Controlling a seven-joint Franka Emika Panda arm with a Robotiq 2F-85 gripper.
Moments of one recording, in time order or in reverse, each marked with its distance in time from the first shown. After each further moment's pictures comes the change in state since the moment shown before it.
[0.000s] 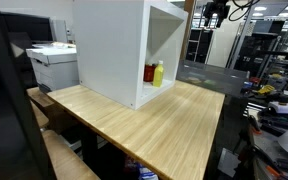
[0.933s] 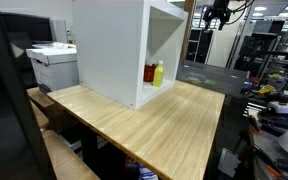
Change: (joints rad) arm -0.045 0.106 -0.057 0.085 0.000 0.011 0.104
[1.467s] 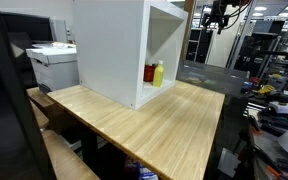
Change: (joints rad) arm -0.013 0.075 -0.026 0.027 0.000 0.040 0.069
